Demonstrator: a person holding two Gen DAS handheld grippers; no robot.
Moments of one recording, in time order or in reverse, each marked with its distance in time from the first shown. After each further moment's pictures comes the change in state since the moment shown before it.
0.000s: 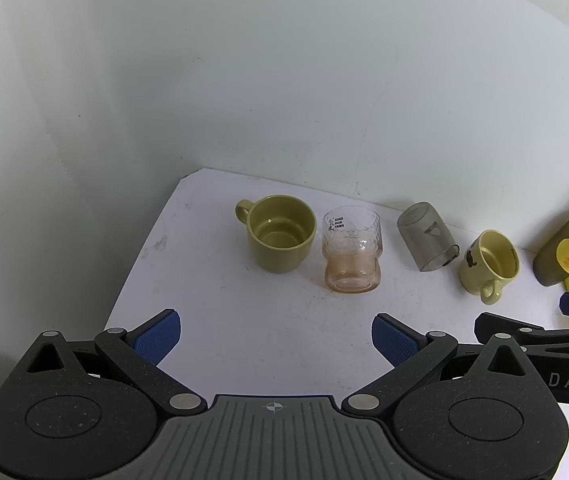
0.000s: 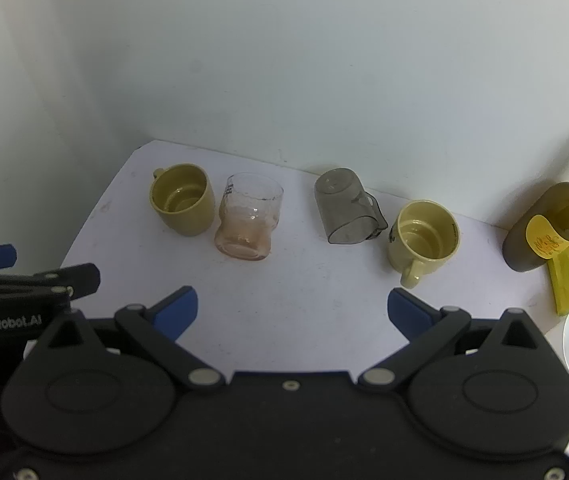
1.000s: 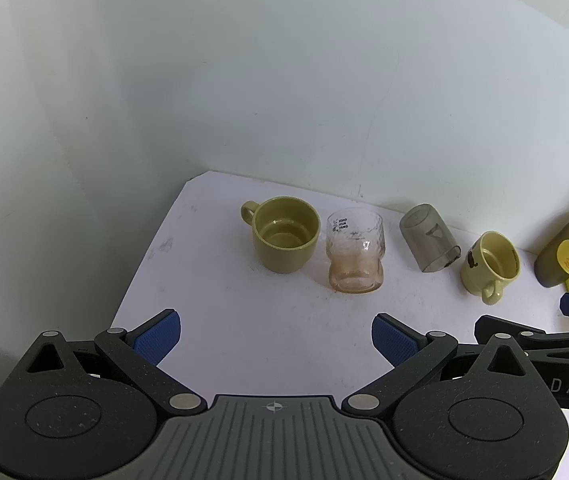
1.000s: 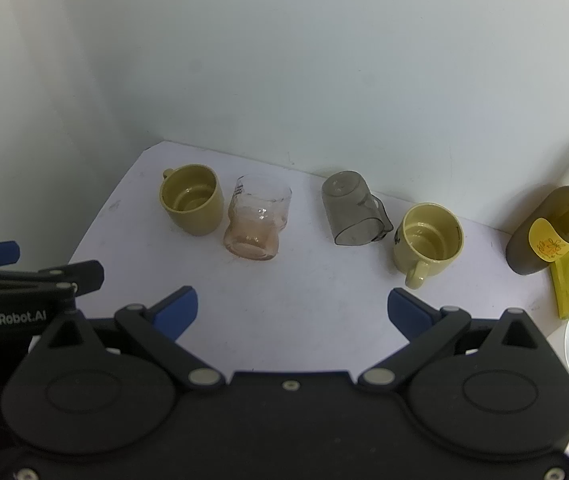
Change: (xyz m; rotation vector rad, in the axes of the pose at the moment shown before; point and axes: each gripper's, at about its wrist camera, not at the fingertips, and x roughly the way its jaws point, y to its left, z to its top) left arm 0.000 0.002 0.001 0.002 -0.002 0.003; right arm -0.005 0.005 0.002 -0.010 -0.005 0.008
